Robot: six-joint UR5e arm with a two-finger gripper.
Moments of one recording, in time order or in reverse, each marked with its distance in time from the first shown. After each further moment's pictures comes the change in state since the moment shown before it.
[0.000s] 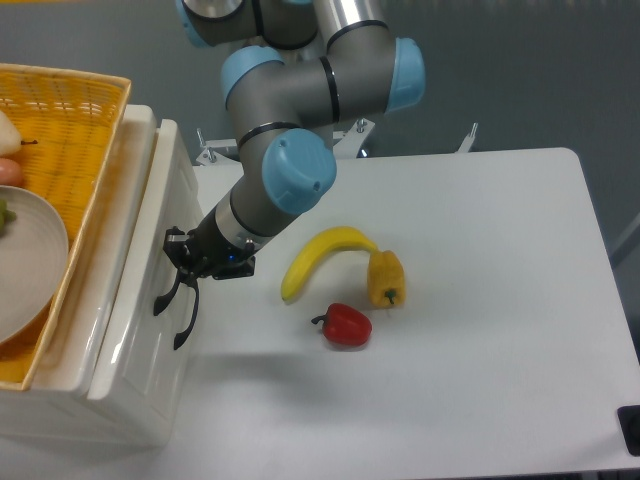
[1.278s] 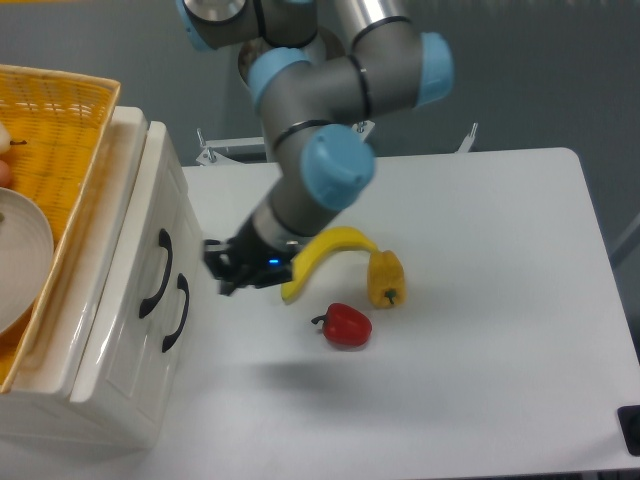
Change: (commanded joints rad) arm 0.219 -0.015 0.014 0.052 0.098 0.090
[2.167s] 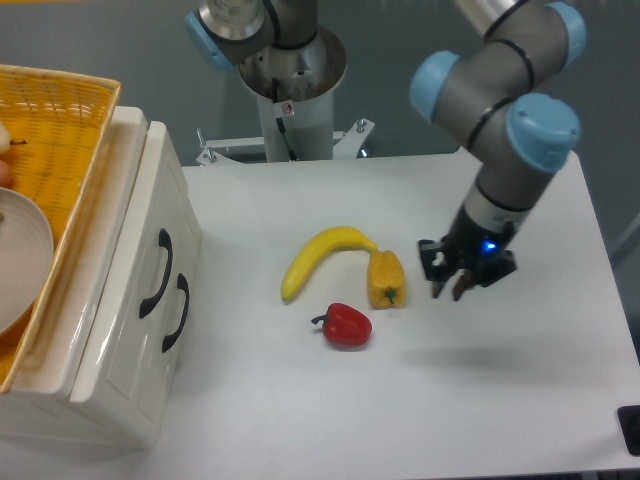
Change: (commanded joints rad) arm 0.267 -0.124 0.052 0.187 0.311 0.451
